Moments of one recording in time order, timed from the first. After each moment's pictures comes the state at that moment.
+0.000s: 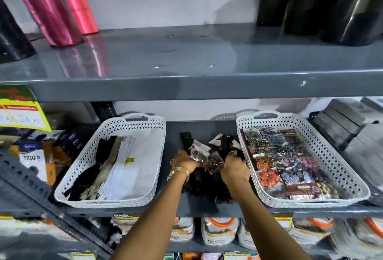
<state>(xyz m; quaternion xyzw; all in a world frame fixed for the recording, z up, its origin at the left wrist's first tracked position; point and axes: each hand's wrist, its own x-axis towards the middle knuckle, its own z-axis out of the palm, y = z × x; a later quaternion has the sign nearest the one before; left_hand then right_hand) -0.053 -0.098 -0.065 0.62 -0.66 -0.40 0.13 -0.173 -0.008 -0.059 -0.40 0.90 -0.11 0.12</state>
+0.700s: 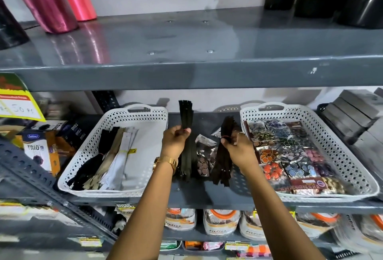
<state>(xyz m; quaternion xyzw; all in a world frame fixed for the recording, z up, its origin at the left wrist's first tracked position) -0.033 -0.091 -0.011 0.52 -0.54 -0.54 0.39 -0.189 -0.007 -0.023 -0.39 0.79 -0.41 0.24</state>
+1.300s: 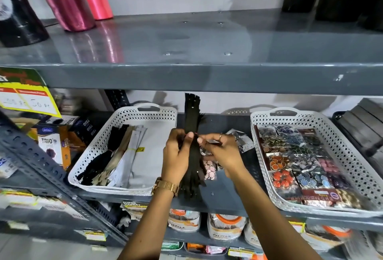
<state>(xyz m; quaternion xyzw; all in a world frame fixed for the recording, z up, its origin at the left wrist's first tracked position) -0.006 -0.047 -0.002 0.48 -0.65 -0.36 0.47 -0.138 -0.023 -0.012 -0.39 0.60 -0.55 0.44</state>
